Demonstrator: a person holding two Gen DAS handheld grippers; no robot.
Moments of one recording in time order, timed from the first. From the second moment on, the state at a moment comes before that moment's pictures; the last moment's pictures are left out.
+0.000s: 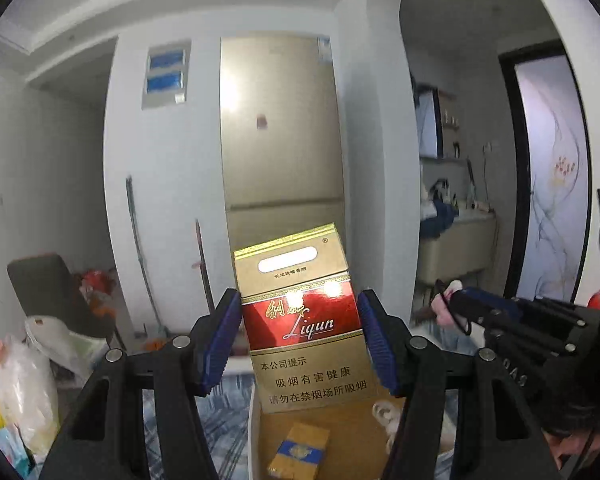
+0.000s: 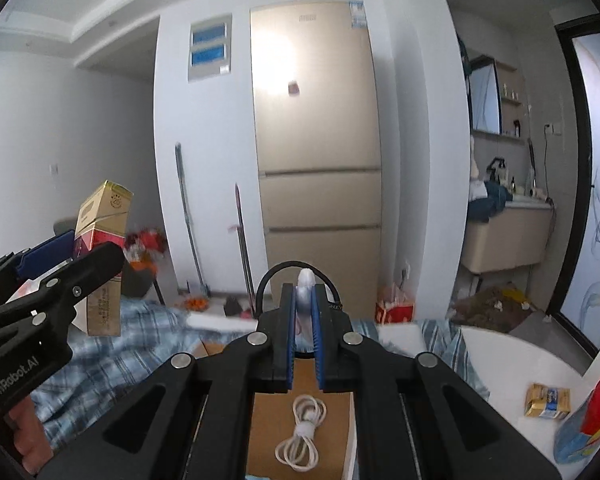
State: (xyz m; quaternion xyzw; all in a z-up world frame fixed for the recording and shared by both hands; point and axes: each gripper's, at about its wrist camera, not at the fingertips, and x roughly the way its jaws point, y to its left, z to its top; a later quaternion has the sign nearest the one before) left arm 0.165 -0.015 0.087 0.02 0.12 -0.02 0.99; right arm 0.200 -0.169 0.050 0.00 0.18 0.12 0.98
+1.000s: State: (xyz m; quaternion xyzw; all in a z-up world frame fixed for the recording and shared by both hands) left arm 0.253 -0.006 -0.033 0.02 0.34 -0.03 0.94; right arm 0.264 -0.163 -0.066 -0.02 0.40 0.14 0.90
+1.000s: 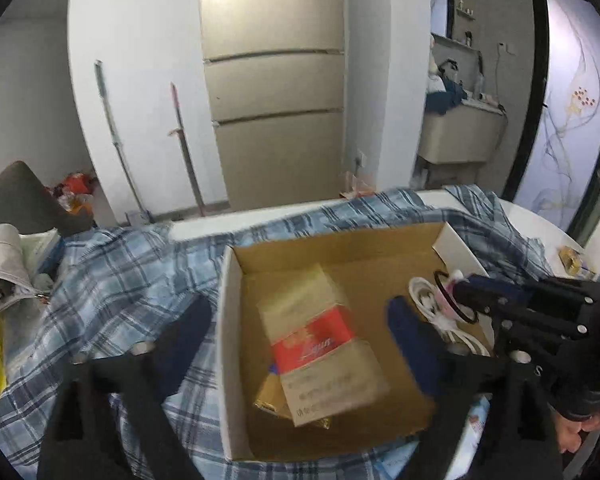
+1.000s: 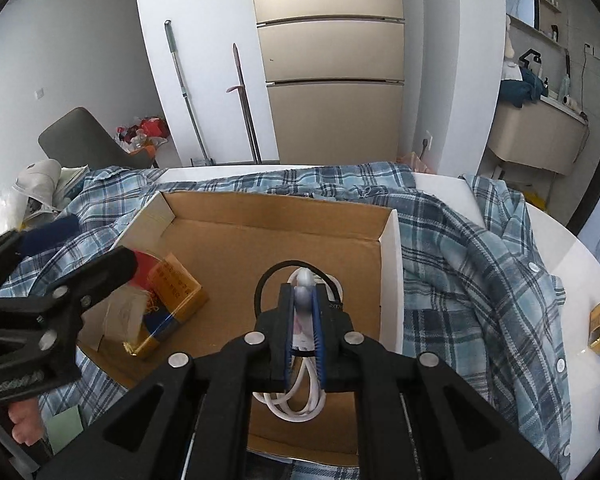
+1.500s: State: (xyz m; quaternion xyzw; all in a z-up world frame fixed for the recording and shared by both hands) left arm 0.246 -0.002 -0.020 0.01 0.31 -0.03 0.95; right arm 0.261 -0.170 -0.053 -0.01 0.37 0.12 0.92
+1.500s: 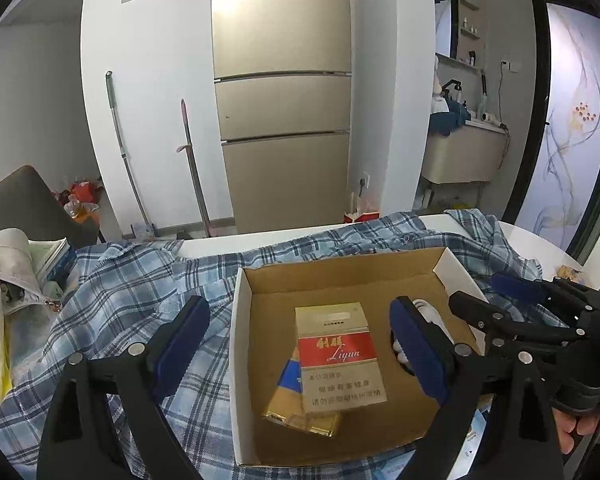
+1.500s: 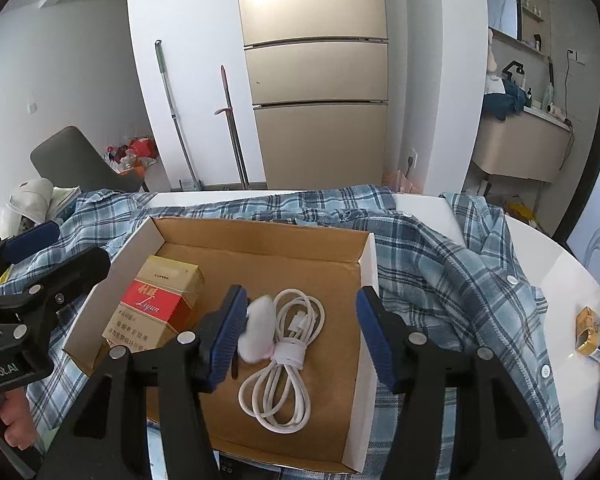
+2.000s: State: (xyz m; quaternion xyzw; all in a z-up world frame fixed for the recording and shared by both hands) left arm 0.231 -0.002 0.002 0.01 0.27 -0.02 0.96; right arm 0.255 -0.173 -0.039 -0.01 0.34 0.12 0.93
